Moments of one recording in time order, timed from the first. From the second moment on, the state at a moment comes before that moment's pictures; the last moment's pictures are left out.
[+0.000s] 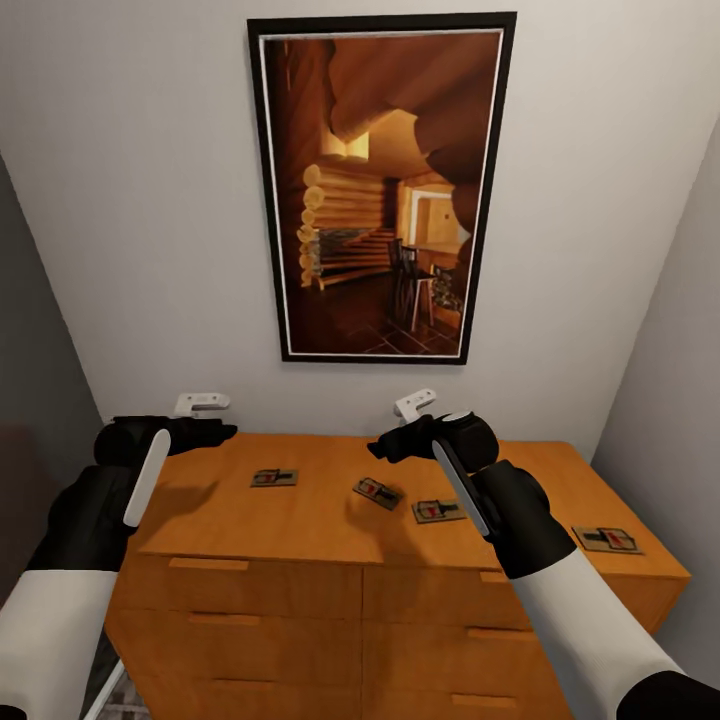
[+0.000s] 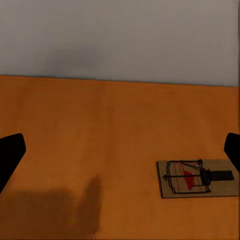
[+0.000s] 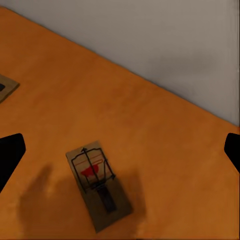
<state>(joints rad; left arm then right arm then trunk) -0.76 0.18 -0.01 -1.37 0.17 1.04 0.00 -0.82 0.03 0.39 -1.35 -0.02 1.04 0.20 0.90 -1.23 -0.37</state>
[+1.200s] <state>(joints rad) -0.76 0.17 -0.01 -1.37 0.17 1.04 0.00 -0.82 0.01 0.49 -1.29 -0.05 1.04 0.21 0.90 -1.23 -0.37</state>
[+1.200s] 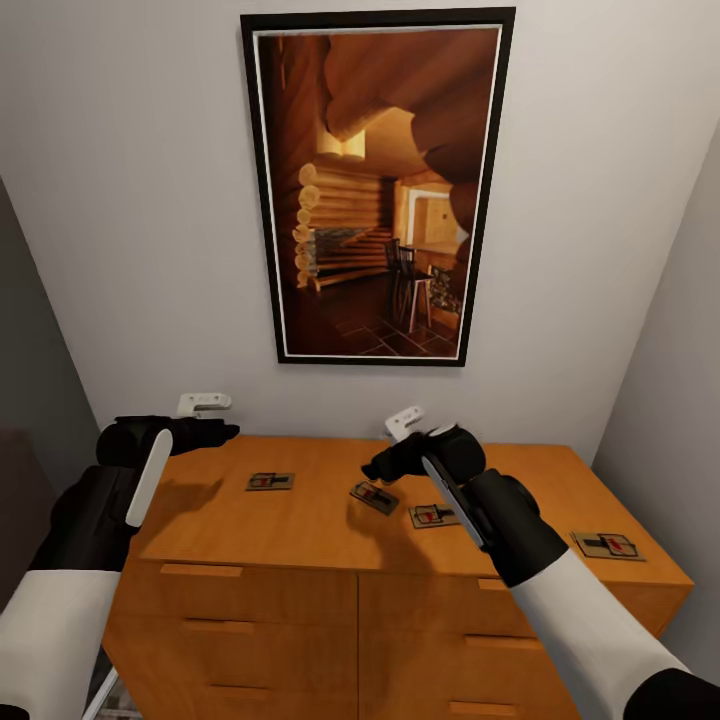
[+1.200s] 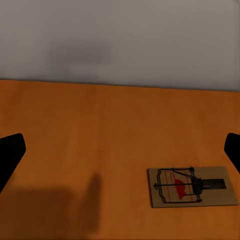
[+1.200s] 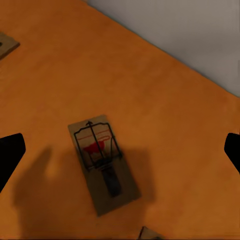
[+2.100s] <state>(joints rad) -0.76 0.16 -0.01 -1.35 0.17 1.04 0.00 -0.82 -0.02 0.52 -1.26 -0.10 1.04 0.22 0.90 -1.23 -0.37</state>
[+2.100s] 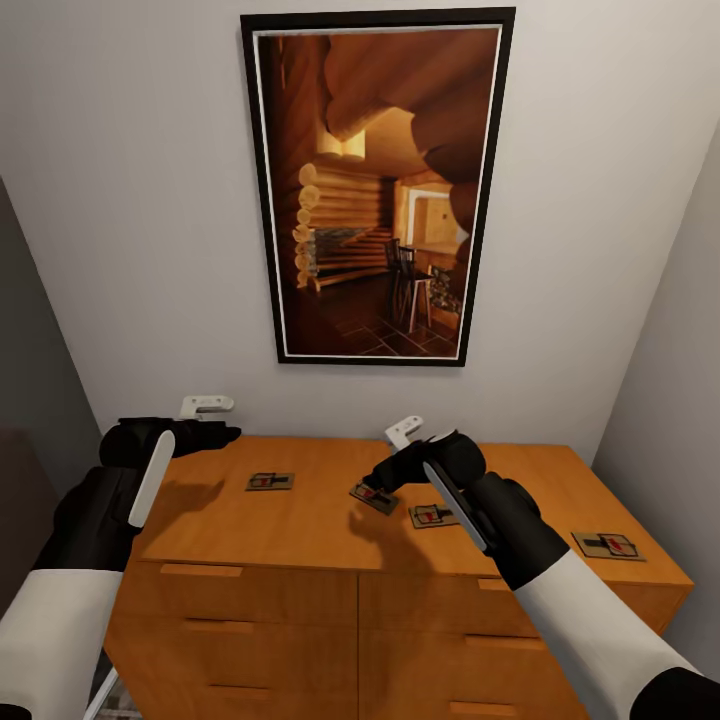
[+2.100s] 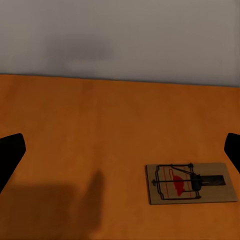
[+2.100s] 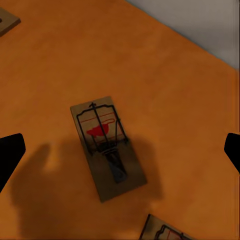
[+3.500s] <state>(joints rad) -0.76 0.15 -0.01 -1.35 0.17 1.04 0.00 -0.82 -0.02 0.40 -1.32 -0.05 1.04 0.18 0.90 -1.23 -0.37</state>
